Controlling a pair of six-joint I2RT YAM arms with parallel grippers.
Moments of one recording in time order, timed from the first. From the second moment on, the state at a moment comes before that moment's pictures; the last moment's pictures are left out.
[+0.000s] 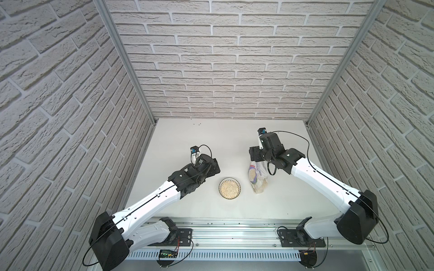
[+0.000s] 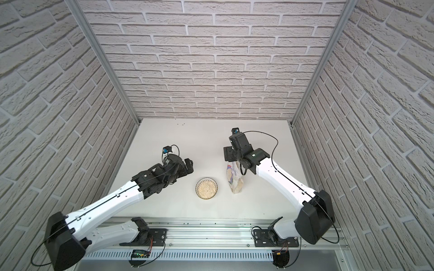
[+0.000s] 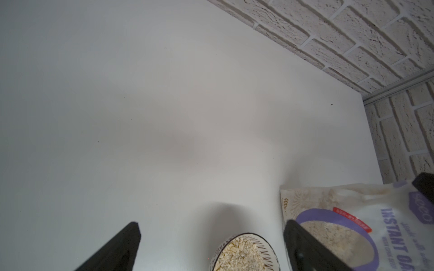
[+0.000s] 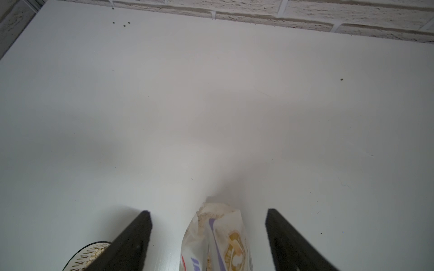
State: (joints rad) left arm -0.70 1.10 0.89 -0.51 -0.37 -0.81; right arm 0.61 1.33 1.15 -0.51 0.24 0.32
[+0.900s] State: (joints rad) left arm -0.44 1.04 0.98 -0.36 -0.35 -0.42; right arm 0.57 1.12 1.26 -0.71 0.11 0.22
